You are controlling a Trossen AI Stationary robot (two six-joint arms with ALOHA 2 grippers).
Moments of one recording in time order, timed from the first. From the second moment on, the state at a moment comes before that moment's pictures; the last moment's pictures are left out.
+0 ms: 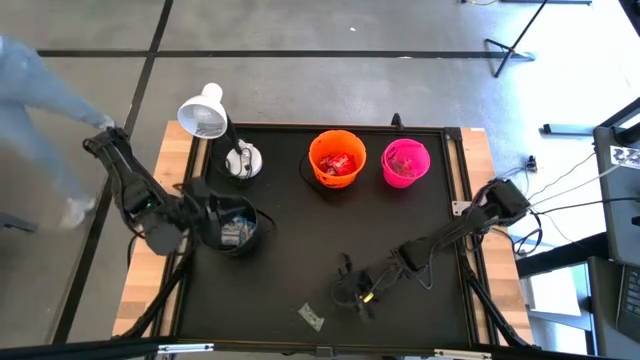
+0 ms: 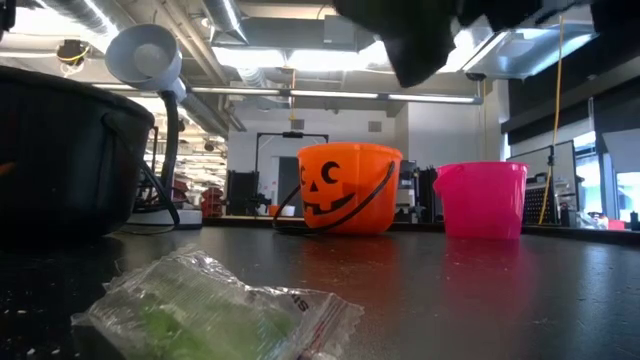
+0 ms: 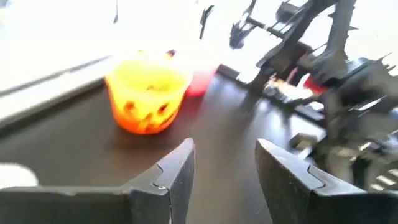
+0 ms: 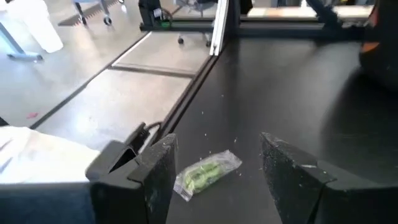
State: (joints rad) left arm -0.80 0.90 1.00 -0.91 -1.08 -1.06; right arm 0.53 1.78 0.92 0.53 0.05 0.18
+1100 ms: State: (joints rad) left arm -0.66 1.07 0.68 0.51 -0.63 -0.15; right arm 0.56 2.19 1.35 0.06 0.15 0.11
